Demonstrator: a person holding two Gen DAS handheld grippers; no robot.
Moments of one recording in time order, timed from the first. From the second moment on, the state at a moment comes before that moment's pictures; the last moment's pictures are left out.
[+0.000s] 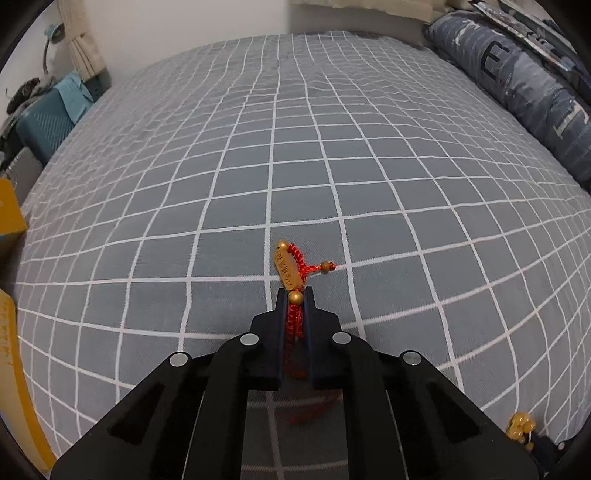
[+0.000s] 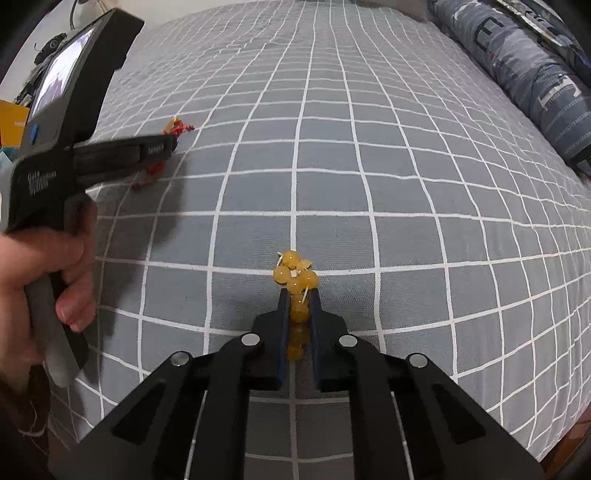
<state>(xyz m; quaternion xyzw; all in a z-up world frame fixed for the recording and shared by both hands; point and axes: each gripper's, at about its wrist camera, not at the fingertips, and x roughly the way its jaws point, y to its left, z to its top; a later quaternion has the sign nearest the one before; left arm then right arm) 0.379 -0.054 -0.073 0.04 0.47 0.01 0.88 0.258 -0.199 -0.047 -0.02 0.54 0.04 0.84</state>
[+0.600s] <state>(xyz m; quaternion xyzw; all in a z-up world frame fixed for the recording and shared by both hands) 0.327 -0.025 -0.030 0.01 0.46 0.00 0.89 0.254 -0.185 -0.016 -0.03 0.50 0.04 0.87</state>
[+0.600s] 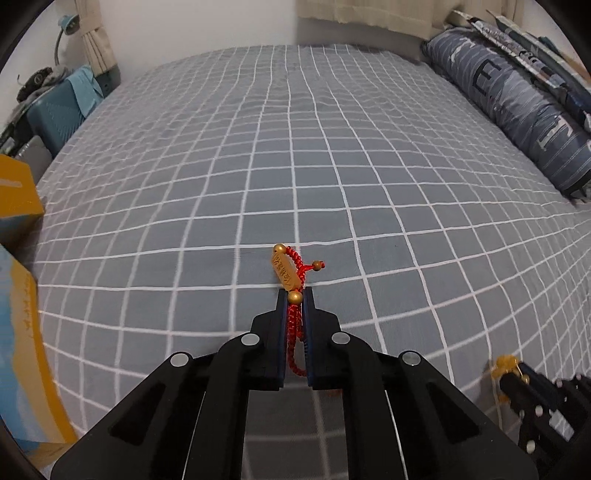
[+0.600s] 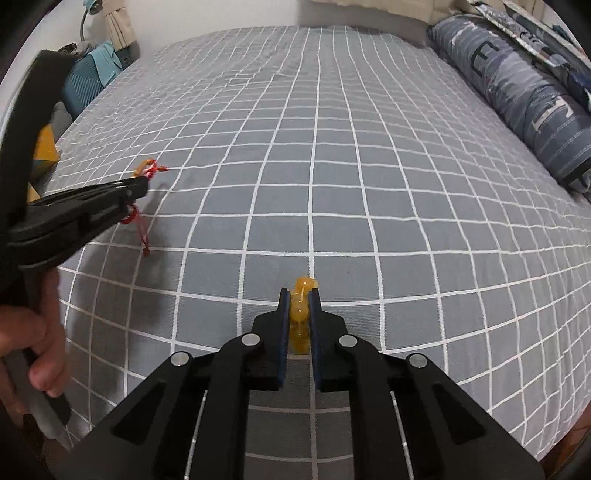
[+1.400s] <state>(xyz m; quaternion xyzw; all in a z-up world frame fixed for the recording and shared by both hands) 0.181 0.058 0.089 -0.01 0.40 0.07 0.91 0.183 -0.134 0.065 -0.06 0.45 0.09 0.89</state>
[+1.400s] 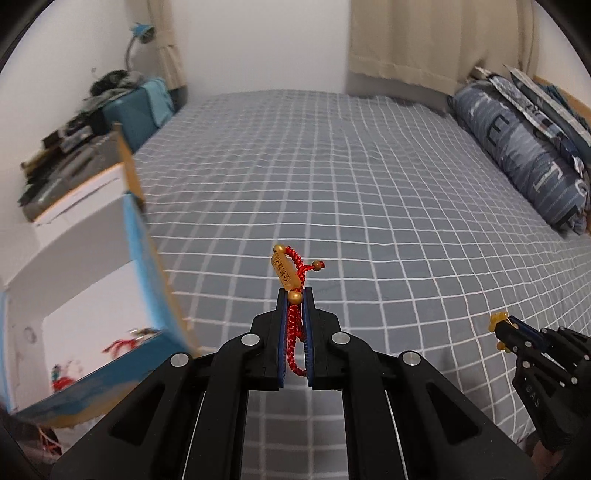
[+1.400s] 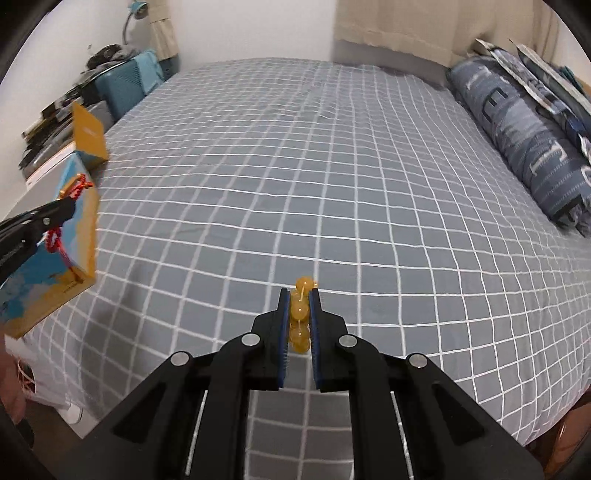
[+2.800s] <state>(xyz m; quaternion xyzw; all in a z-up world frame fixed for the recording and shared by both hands) 0.081 0.369 0.060 -0.14 0.41 0.27 0.86 0.183 0.254 0.073 -0.17 0.43 0.33 0.82</state>
